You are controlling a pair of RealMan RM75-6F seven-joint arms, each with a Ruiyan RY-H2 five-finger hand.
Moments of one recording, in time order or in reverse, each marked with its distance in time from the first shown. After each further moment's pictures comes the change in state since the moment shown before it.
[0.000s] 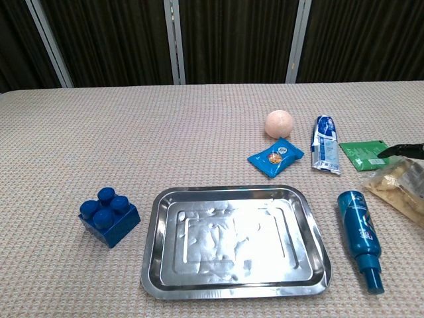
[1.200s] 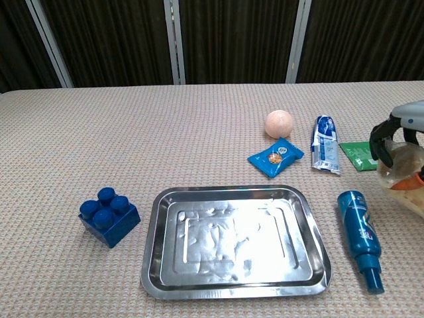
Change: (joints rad) left arm -0.005 -0.012 -0.003 0.020 -0.011 -0.010 -0.018; right arm 0.059 0.016 0.011 -0.068 -0.144 0.129 0.023
